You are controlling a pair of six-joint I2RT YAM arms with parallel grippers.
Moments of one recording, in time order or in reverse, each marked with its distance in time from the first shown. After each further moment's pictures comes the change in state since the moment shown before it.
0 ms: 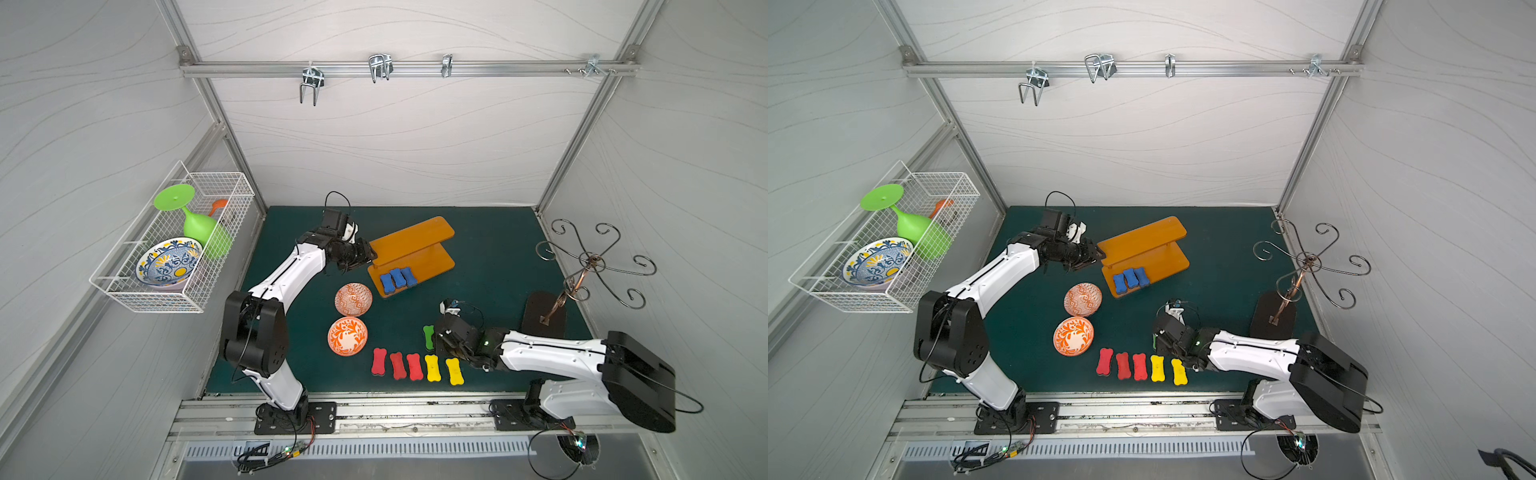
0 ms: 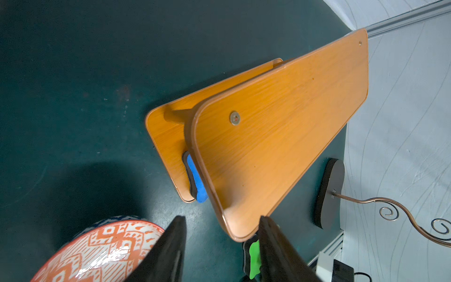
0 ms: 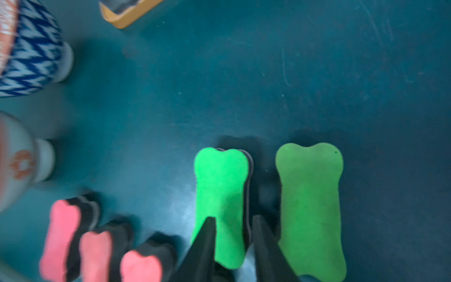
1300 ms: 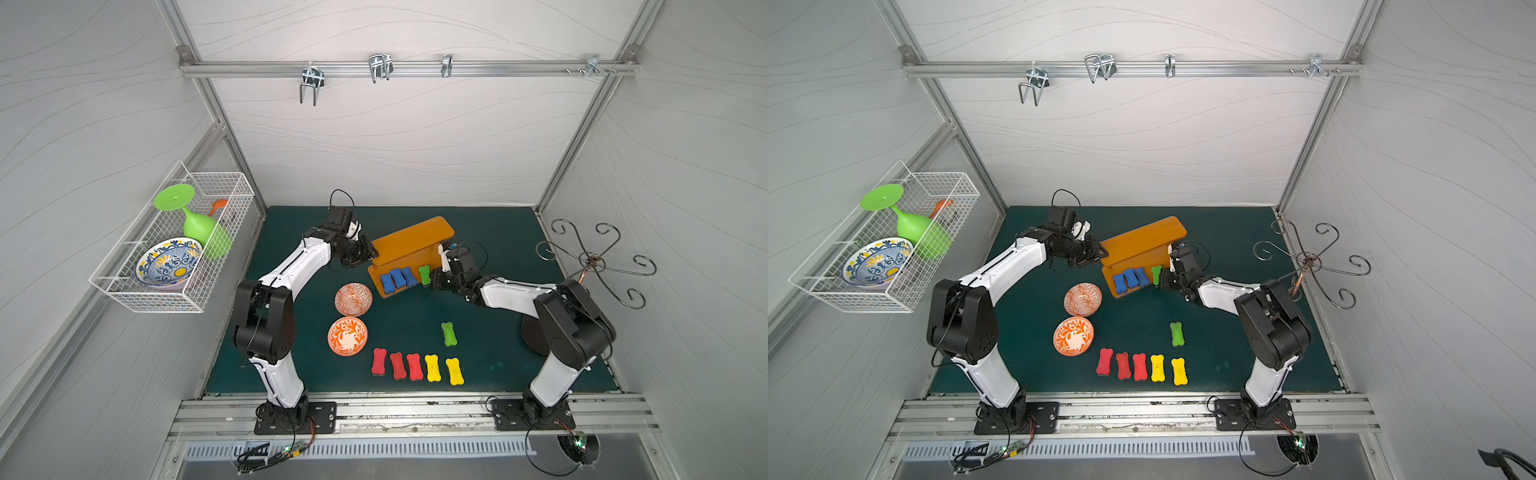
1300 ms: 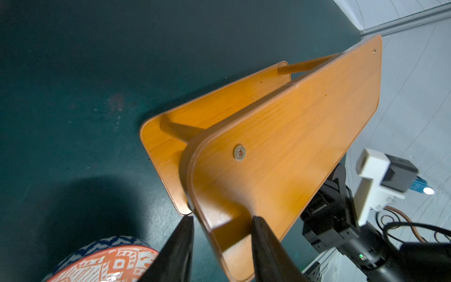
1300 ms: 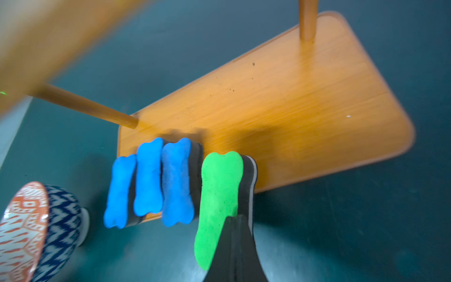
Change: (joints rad) left arm -0.003 0.095 0.076 -0.010 0.005 -0.009; right arm -0.470 0.402 0.323 0.338 -0.286 -0.394
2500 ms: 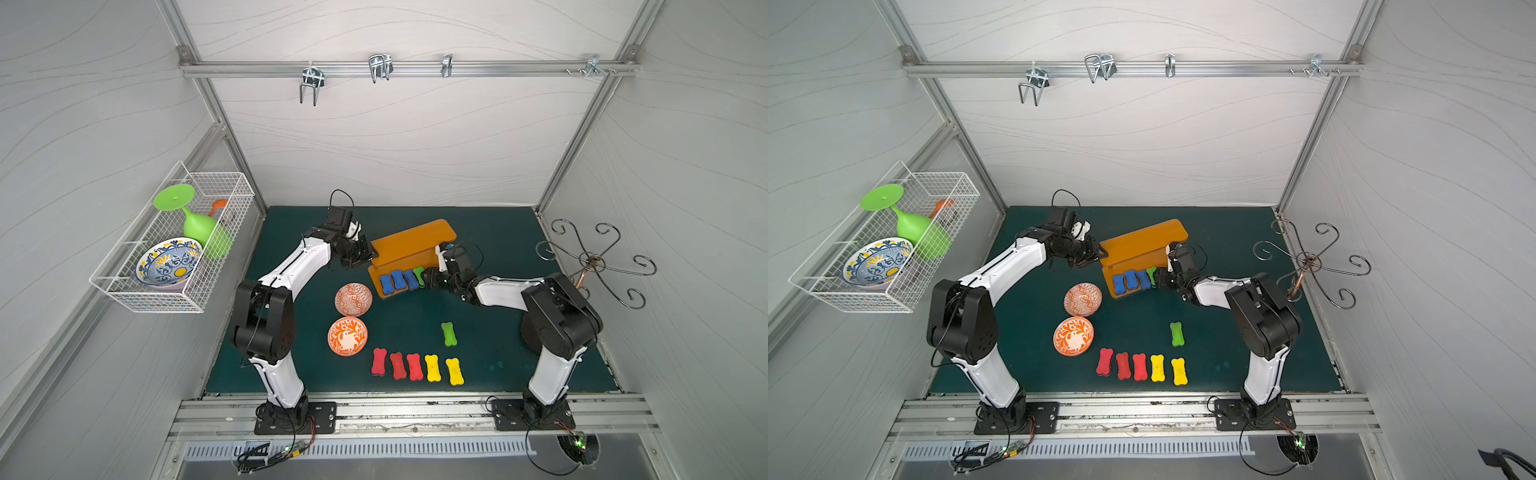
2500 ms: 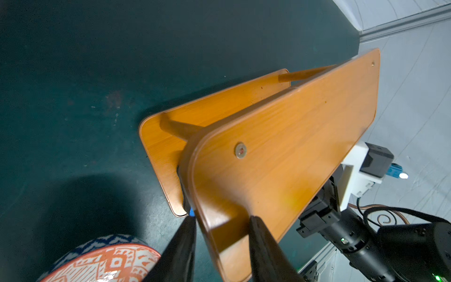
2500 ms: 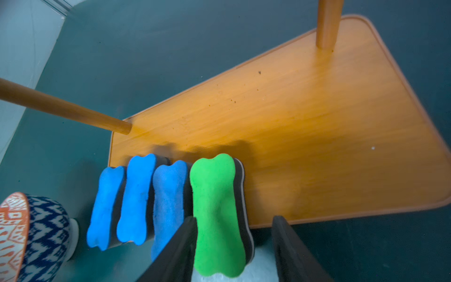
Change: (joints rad) left arm -0.009 0.001 0.000 0.000 -0.001 -0.010; right arm -0.014 0.160 0.049 0.096 -0.032 -0.001
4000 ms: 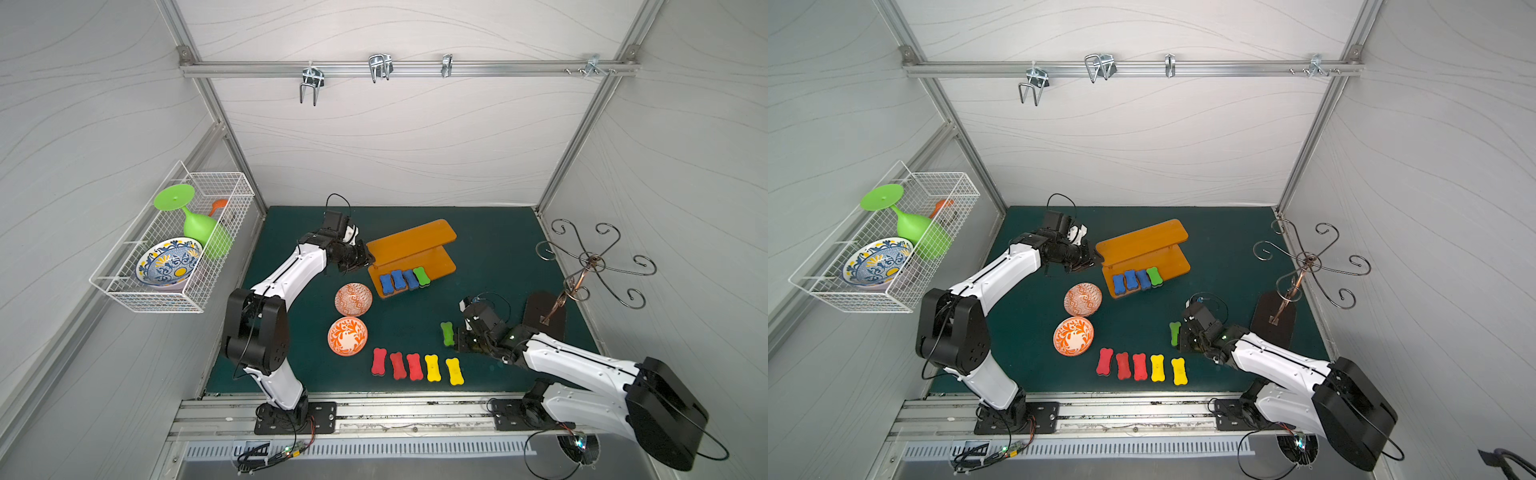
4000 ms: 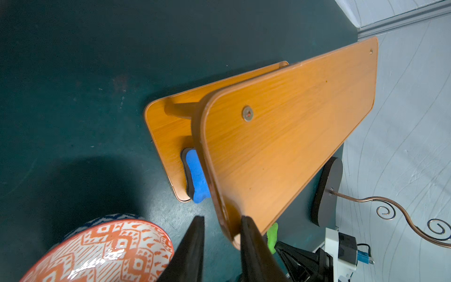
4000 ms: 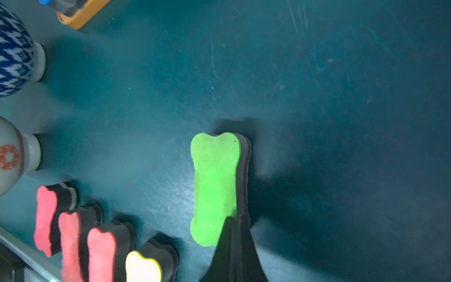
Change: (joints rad) left arm 0.013 -0.080 -0.088 0.012 0.015 0.000; right arm 0.240 -0.732 -0.501 -0.513 0.106 0.244
